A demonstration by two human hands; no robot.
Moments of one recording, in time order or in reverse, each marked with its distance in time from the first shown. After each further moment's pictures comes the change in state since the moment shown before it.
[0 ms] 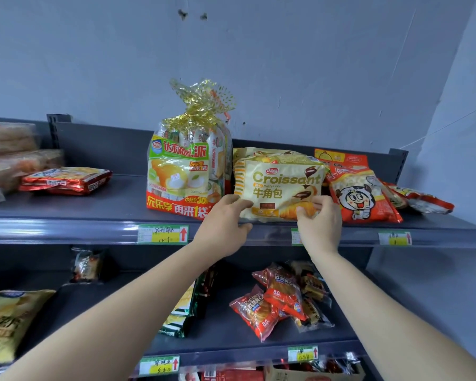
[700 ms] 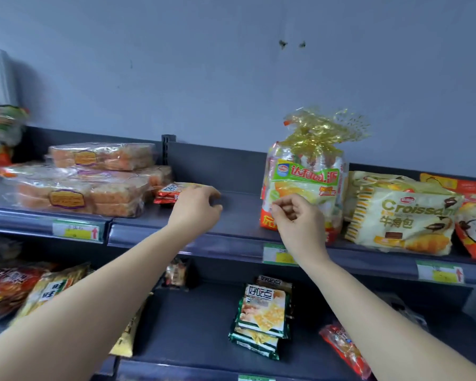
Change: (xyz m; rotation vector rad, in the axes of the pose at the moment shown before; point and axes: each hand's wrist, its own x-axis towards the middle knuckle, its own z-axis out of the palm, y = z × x) left_hand -0.043 -0.186 -0.191 0.129 0.213 -0.311; right_hand -0.124 -0.192 0.142 0.318 -0.267 -0.359
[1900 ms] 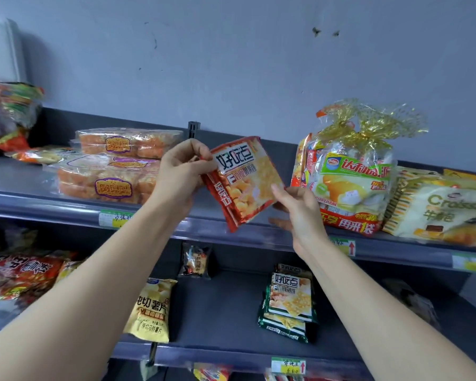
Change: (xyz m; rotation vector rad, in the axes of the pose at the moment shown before) left_hand -0.002 -0.081 -0.088 -1.304 0.055 0.034; right_hand -0.016 -0.061 0.090 0.569 -0.088 0.555
